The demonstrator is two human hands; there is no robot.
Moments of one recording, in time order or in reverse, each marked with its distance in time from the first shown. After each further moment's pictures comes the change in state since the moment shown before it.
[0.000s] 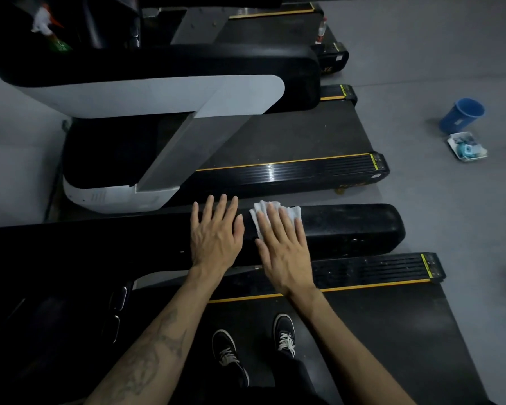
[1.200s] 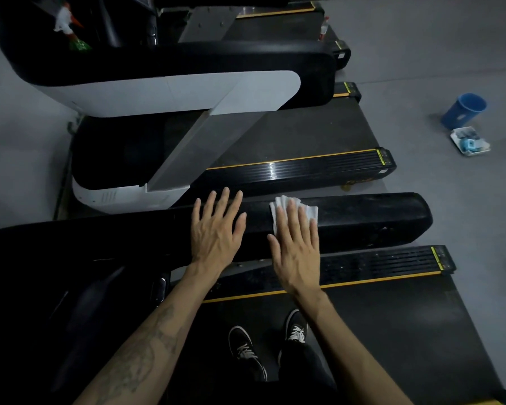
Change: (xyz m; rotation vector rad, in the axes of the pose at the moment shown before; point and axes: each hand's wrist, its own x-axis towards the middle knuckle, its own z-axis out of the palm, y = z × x) left_hand -0.016 -0.080 -0.012 -0.018 0.065 0.096; right_hand -0.006 -0.069 0.020 0.047 0.074 0.178
